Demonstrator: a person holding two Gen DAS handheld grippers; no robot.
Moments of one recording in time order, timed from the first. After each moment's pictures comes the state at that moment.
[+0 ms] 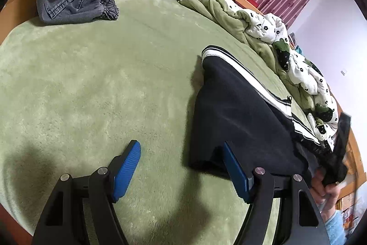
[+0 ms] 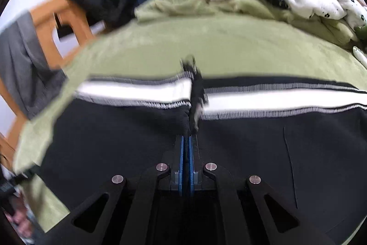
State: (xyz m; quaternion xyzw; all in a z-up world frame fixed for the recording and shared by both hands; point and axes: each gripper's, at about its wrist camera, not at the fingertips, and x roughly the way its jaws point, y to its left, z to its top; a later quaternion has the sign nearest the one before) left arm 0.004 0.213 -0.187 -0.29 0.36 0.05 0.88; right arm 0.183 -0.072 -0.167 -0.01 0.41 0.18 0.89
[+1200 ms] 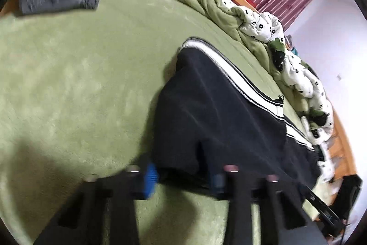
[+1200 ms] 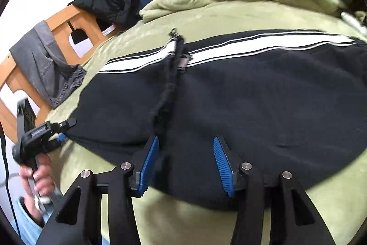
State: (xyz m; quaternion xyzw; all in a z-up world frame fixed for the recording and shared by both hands) left arm 0.033 0.175 -0.186 -0.30 0.36 0.04 0.88; right arm 0.087 -0.161 -0.167 0.07 0.42 0.23 0.88
